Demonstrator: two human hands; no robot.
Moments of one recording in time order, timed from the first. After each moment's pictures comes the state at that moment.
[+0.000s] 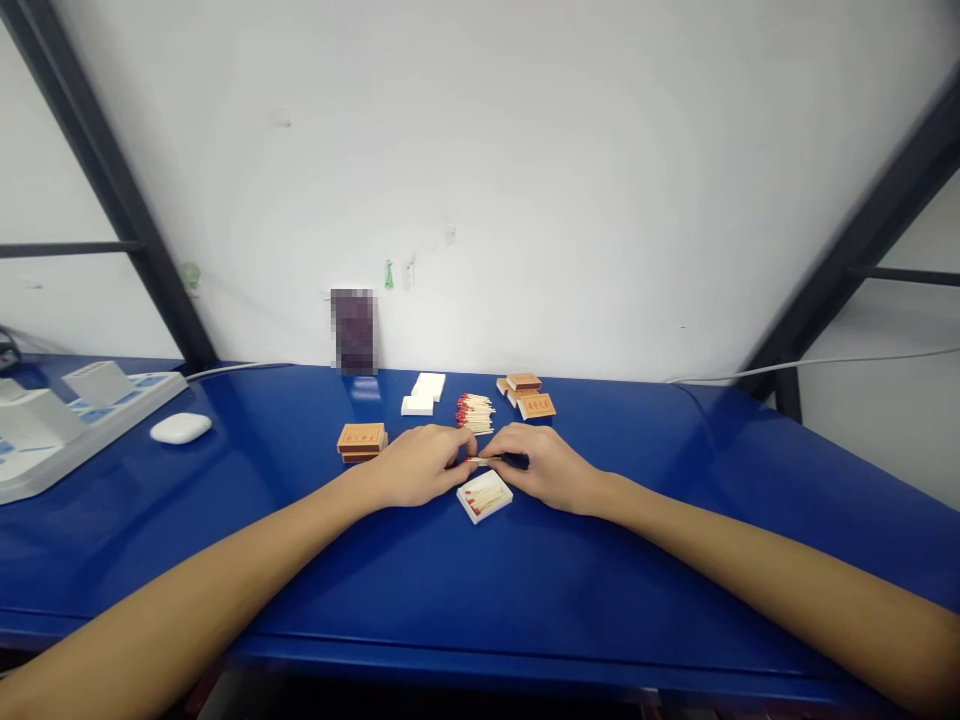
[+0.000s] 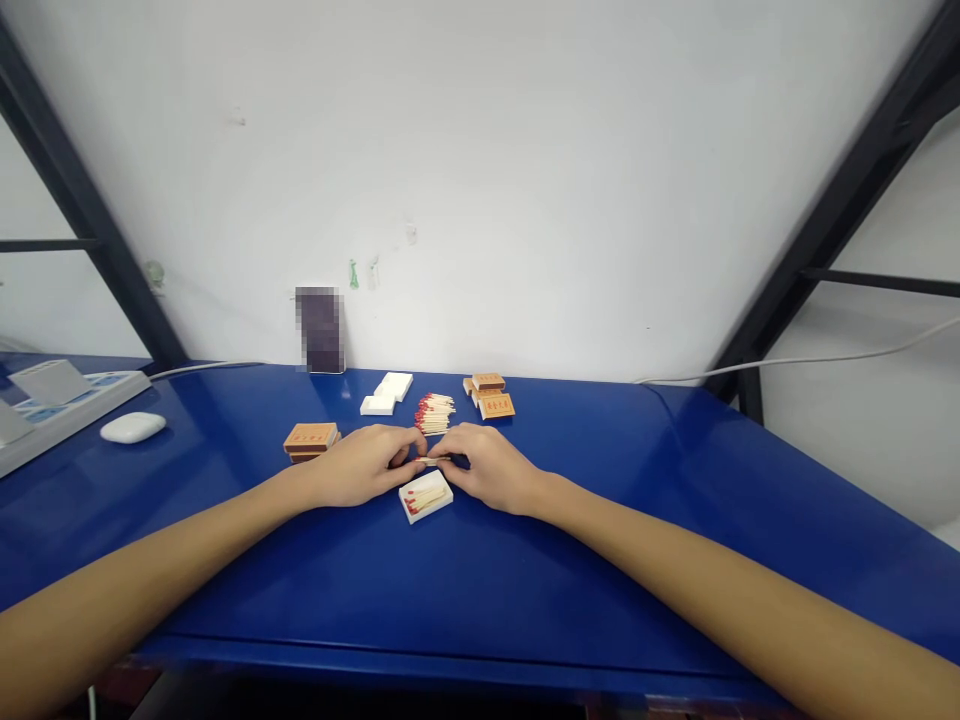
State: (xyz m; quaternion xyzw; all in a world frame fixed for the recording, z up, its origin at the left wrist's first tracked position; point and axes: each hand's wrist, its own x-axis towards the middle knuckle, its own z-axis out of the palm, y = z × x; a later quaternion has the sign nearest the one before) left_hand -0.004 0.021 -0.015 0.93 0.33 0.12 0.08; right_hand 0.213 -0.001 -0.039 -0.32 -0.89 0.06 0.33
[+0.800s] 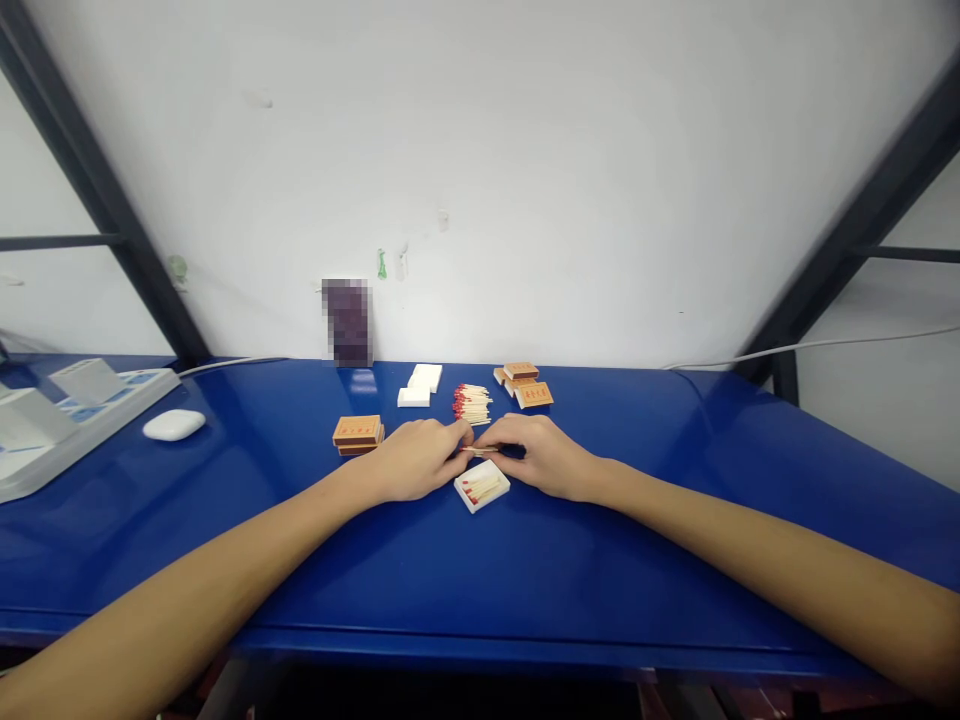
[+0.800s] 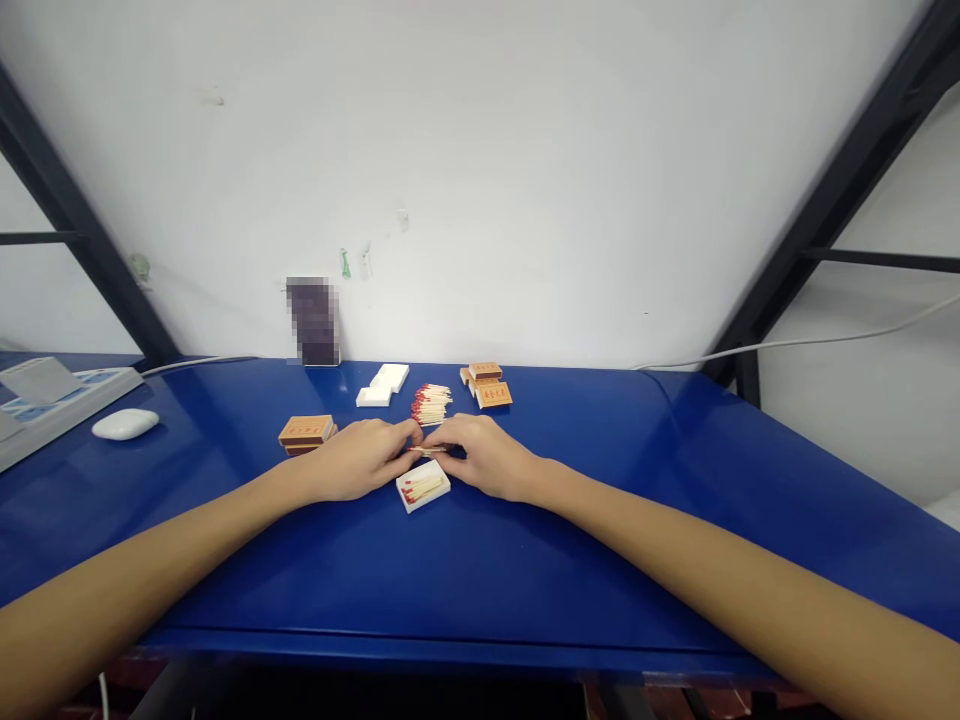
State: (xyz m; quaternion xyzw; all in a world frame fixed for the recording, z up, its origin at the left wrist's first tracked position) left_hand -0.002 0.020 -0.017 0.94 0.34 0.07 0.00; right_hand 0.213 -0.001 -0.037 -0.30 -0.89 0.08 0.32
